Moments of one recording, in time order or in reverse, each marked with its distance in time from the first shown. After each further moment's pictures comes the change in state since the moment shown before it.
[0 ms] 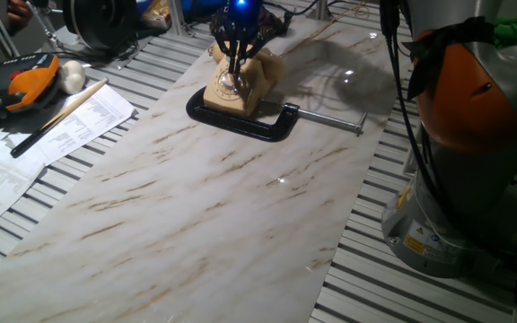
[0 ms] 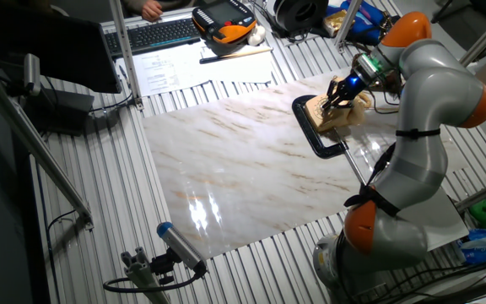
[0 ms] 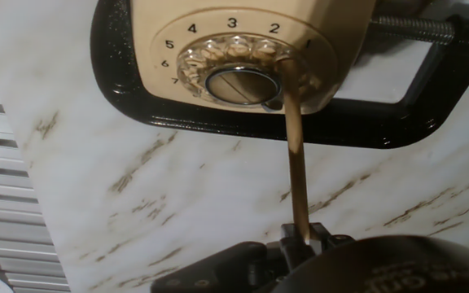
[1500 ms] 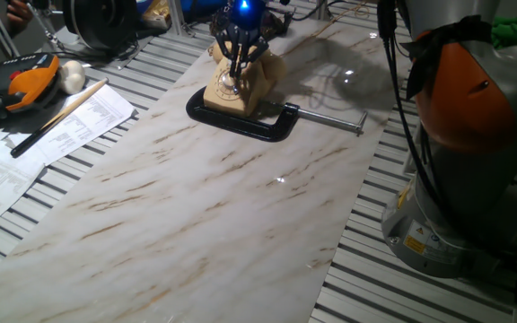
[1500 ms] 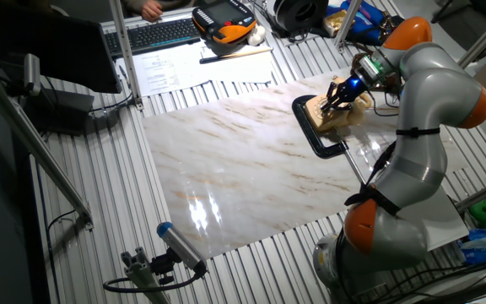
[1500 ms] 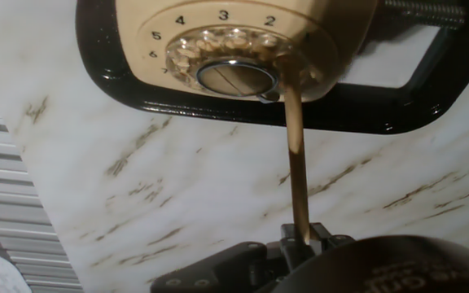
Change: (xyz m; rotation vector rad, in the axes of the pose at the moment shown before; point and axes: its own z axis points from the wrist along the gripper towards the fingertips) arm 0.002 -0.005 0.008 -0.013 0.103 0.003
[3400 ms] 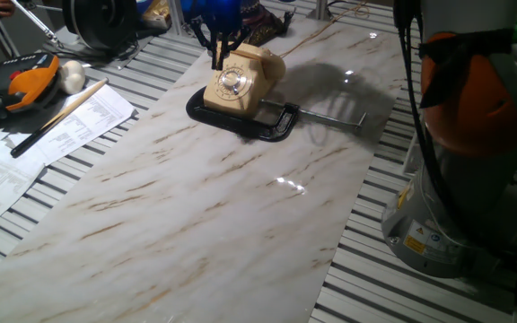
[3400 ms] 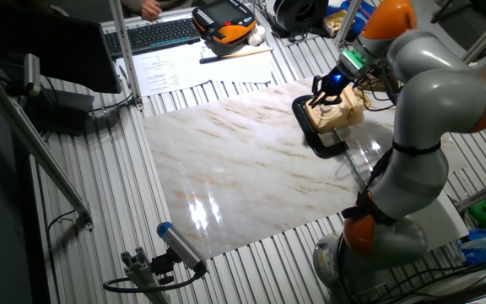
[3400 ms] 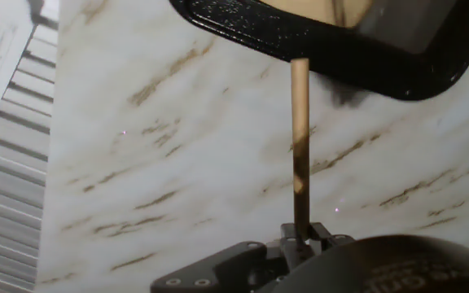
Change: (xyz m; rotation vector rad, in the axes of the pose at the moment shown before) arm 0.104 0.012 0.005 0.080 -0.312 -0.254
